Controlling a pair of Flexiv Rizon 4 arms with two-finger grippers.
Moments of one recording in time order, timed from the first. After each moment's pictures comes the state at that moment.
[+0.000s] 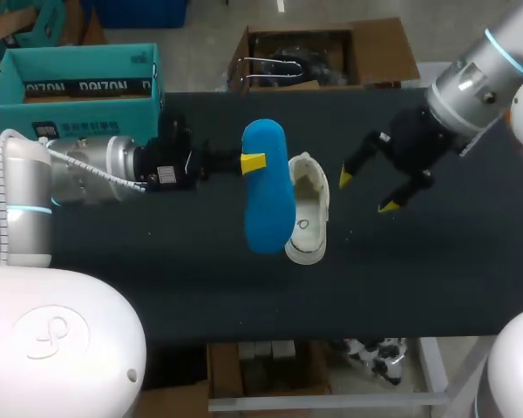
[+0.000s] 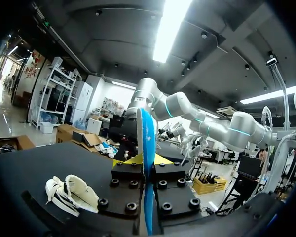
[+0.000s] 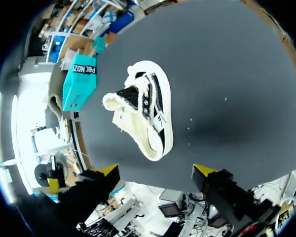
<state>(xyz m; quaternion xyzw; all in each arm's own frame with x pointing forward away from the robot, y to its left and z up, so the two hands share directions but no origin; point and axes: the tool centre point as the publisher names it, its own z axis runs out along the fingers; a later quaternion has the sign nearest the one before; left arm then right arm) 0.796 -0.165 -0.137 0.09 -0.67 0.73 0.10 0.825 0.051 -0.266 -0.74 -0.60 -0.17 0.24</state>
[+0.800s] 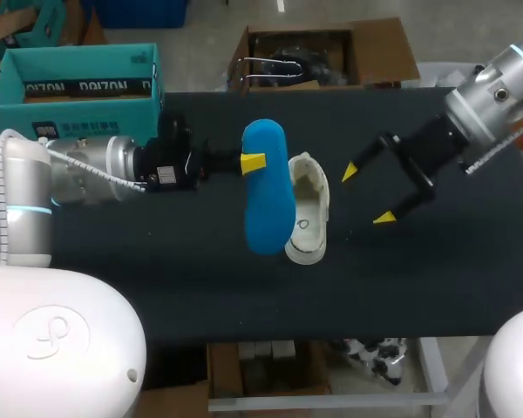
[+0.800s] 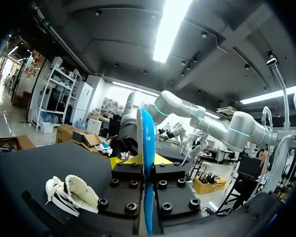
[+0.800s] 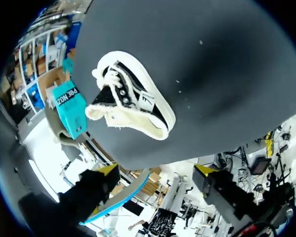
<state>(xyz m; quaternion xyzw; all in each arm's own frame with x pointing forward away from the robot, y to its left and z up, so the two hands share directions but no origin) 0.796 -0.165 -0.136 0.09 -0.67 0.73 0.10 0.808 0.059 -0.257 -0.83 -0.39 -0.10 0.39</state>
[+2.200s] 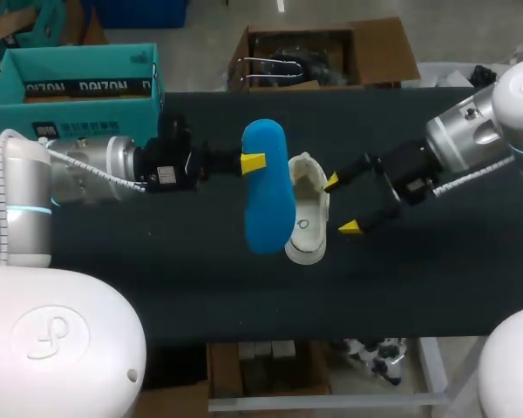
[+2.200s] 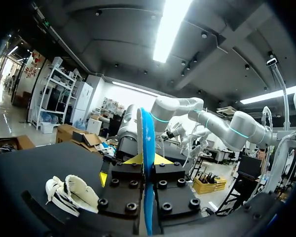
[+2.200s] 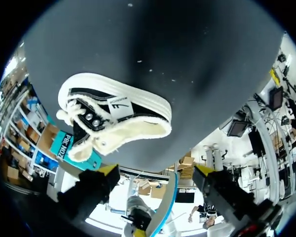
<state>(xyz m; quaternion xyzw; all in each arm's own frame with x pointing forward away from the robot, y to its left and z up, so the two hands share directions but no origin) 0.796 -0.165 -0.136 0.09 -0.67 0.73 0.10 0.818 0.105 -0.281 -0.87 -0.13 -0.01 0.47</state>
